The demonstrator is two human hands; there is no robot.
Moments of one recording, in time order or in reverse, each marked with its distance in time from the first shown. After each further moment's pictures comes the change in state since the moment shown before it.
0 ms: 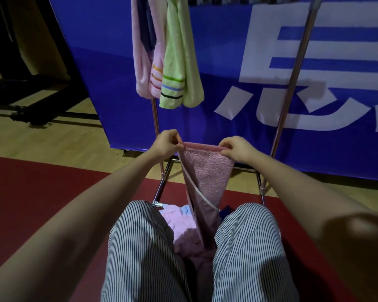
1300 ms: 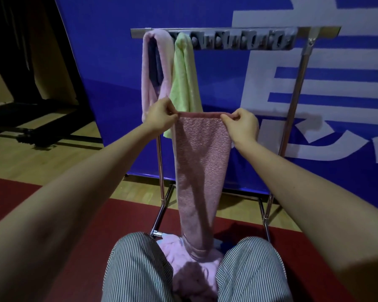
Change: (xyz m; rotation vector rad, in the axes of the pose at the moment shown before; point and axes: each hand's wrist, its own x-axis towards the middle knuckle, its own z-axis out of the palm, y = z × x) left_hand 0.055 0.104 -0.086 0.208 0.356 0.184; right_hand 0.041 -0.081 -0.077 0.345 0.758 0.126
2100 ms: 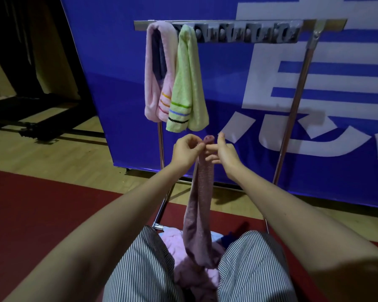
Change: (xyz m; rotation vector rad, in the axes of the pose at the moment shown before) left_hand -0.089 -0.009 0.084 -0.437 -0.067 -0.167; right_hand -0.065 0.029 0.033 0.386 -0.471 0.366
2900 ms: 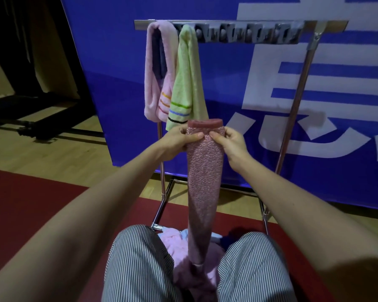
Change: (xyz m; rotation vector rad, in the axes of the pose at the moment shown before) left_hand 0.037 0.013 -0.039 -0.359 -0.493 -0.139; right_hand 0.006 -0.020 -0.015 0.216 -0.040 -0.208
